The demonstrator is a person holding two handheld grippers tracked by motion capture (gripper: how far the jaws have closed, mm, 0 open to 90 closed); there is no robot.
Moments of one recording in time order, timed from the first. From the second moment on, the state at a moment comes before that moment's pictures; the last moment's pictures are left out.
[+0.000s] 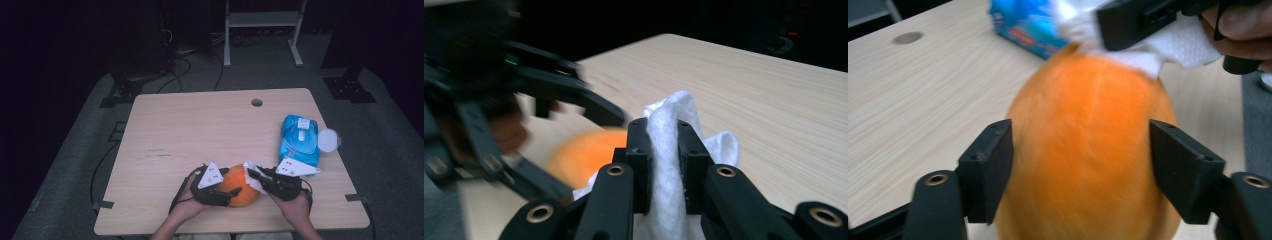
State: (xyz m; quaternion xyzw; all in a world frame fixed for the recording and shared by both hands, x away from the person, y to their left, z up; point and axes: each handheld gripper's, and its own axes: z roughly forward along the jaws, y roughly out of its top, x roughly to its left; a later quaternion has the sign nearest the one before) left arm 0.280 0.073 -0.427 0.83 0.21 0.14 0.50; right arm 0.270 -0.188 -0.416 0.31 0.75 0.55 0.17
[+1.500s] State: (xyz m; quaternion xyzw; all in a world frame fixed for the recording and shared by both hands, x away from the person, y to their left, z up) left arm 0.274 0.065 -0.433 0.84 0.16 0.13 0.50; right arm 0.271 -0.193 -0.414 0.31 0.73 0.59 0.12
